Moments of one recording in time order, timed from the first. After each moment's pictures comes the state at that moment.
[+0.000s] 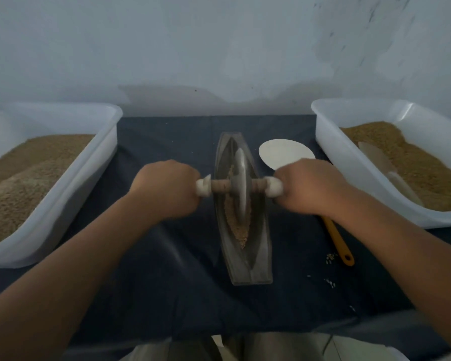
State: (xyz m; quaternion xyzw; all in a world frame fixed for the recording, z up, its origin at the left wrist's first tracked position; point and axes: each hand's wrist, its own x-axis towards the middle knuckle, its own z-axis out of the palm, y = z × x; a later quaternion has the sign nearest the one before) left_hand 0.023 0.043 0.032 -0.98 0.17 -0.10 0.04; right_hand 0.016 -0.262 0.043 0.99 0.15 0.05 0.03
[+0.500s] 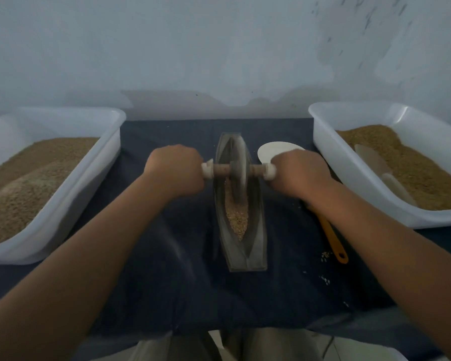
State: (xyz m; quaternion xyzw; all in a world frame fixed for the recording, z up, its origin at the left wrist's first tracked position) left_hand 0.048 0.022 0.058 -0.99 0.13 -0.07 0.05; right_hand 0.049 -0.252 0.041 0.99 0.09 0.10 0.03
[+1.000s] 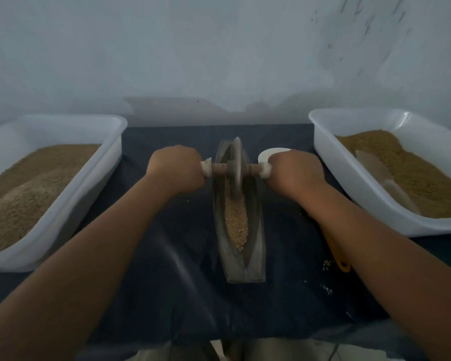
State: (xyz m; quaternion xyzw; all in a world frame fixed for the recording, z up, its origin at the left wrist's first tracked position) left_hand 0.070 0.022 0.055 -0.99 0.11 -0.08 0.04; right_hand 0.063 -0.242 0.040 0.99 0.08 0.14 0.03
